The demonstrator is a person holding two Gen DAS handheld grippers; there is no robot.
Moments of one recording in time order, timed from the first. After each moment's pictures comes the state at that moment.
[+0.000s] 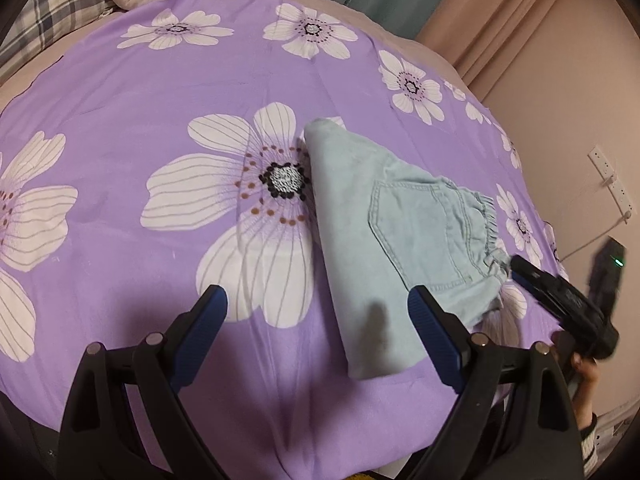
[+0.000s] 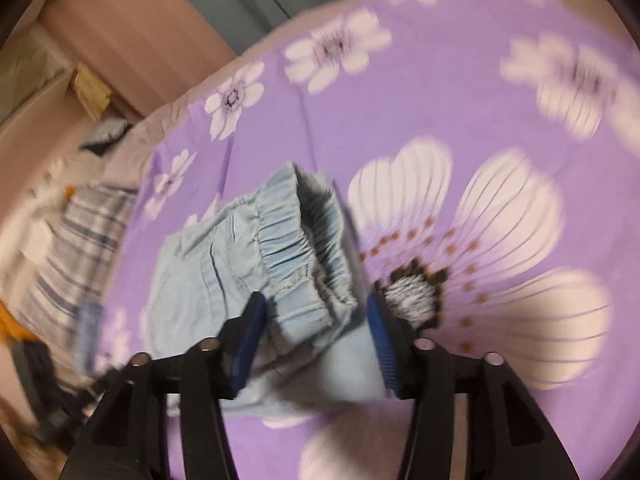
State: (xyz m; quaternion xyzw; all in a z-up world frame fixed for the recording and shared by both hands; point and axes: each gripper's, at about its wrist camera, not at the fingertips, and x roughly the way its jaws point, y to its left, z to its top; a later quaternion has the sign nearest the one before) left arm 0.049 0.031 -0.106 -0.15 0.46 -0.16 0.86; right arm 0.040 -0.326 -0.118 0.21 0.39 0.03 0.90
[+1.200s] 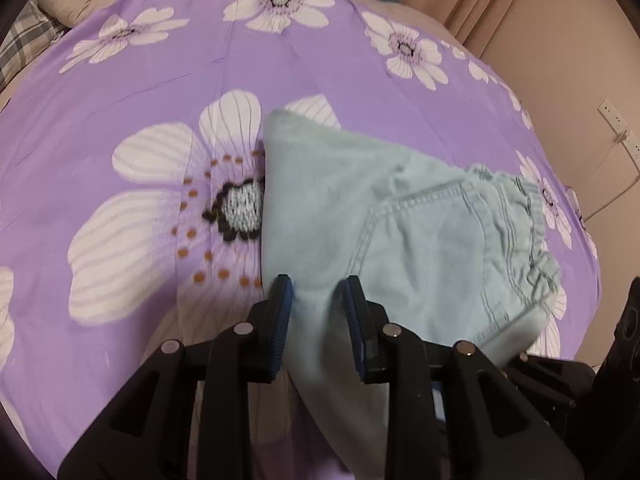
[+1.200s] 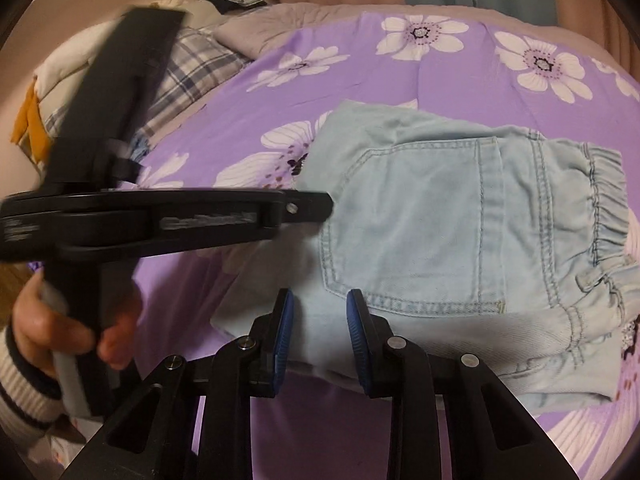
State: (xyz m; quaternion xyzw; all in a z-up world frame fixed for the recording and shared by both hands) left arm 0.122 -0.011 -0.140 -0.08 0.48 -0.18 0.85; right arm 0.058 -0.163 -0.146 0.03 0.44 0.23 0.87
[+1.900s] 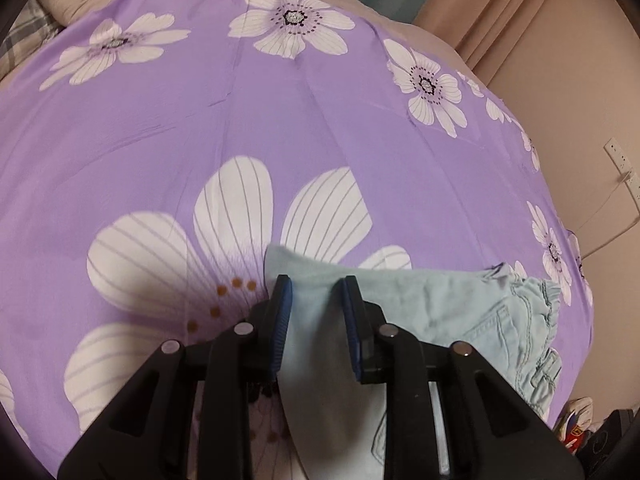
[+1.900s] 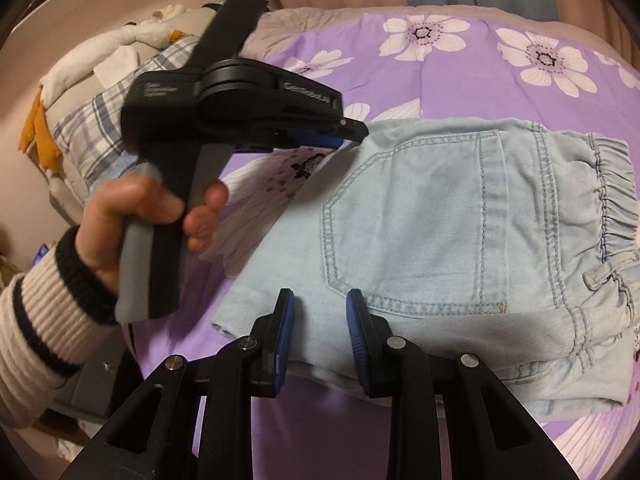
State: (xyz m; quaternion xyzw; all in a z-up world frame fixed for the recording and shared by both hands) left arm 0.202 -0.005 -0.134 -0.11 0.48 -0.18 0.85; right arm 0.057 -0.166 -0.150 0.05 0.43 0.24 0.87
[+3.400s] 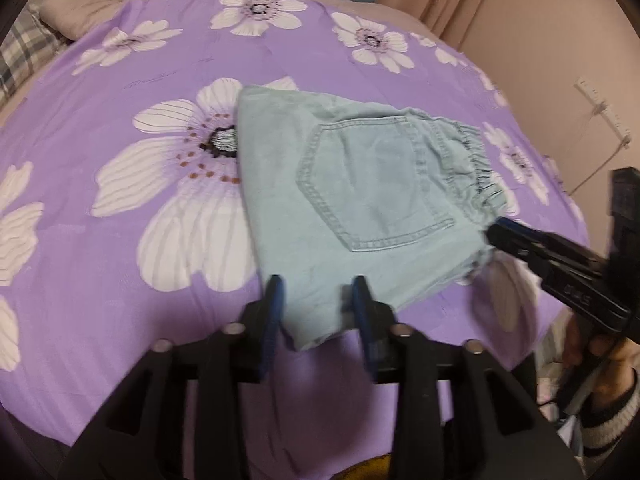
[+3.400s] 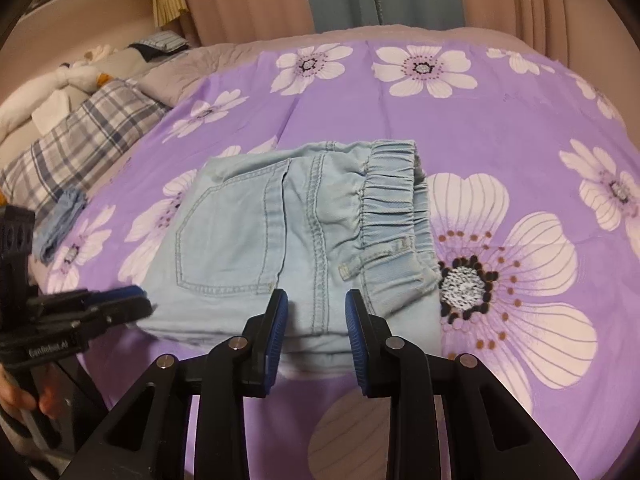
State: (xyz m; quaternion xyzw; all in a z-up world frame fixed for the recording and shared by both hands) left arm 0.031 -0.023 -0.128 -0.04 0.47 -0.19 0.86; right arm 0.028 -0.261 -0.122 0.05 0.40 0.09 0.91
